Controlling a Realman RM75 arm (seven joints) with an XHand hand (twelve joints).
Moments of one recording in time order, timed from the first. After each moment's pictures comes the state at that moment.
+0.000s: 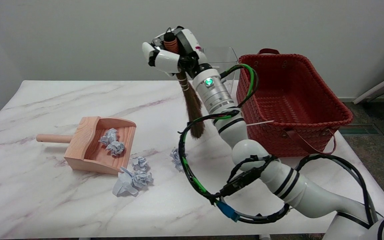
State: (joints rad) arm 0.42 -1.35 -2.15 1.50 1.40 0.50 0.22
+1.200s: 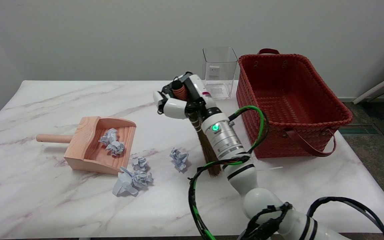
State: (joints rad) arm 0.11 -1.35 -2.18 1.67 1.40 0.61 -0.02
